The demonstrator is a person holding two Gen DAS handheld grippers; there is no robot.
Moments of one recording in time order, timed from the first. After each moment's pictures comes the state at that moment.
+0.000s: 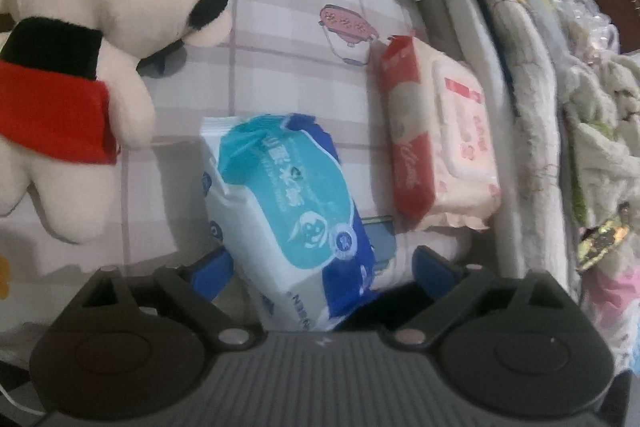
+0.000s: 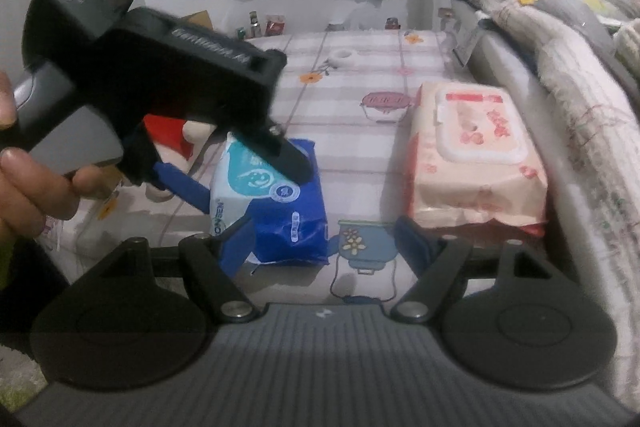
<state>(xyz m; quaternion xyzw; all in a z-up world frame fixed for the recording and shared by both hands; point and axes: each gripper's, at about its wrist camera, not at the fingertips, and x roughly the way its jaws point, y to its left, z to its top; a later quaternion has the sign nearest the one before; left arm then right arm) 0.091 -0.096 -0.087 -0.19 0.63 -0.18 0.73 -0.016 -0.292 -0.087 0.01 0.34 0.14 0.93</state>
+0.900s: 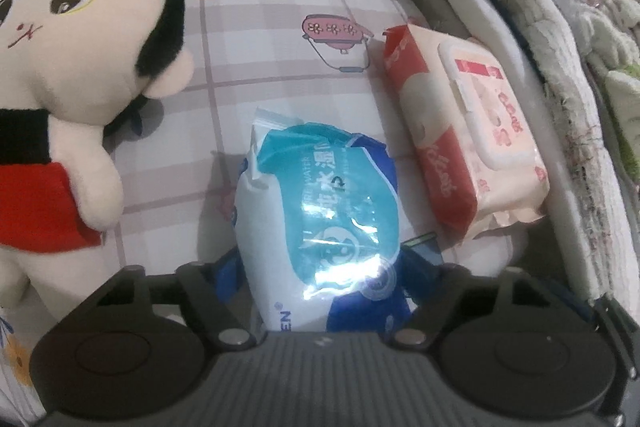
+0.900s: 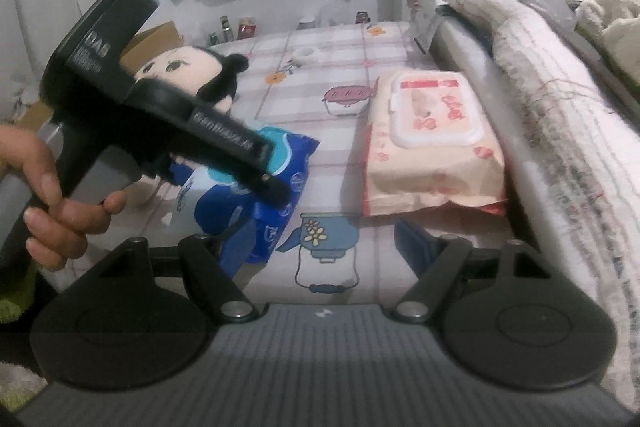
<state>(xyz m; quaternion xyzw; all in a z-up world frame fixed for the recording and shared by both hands) 0.102 -0.132 -0.104 -0.06 0.60 -0.17 0.78 -0.021 -0.319 -0.081 0.04 0.34 0.10 0.93</state>
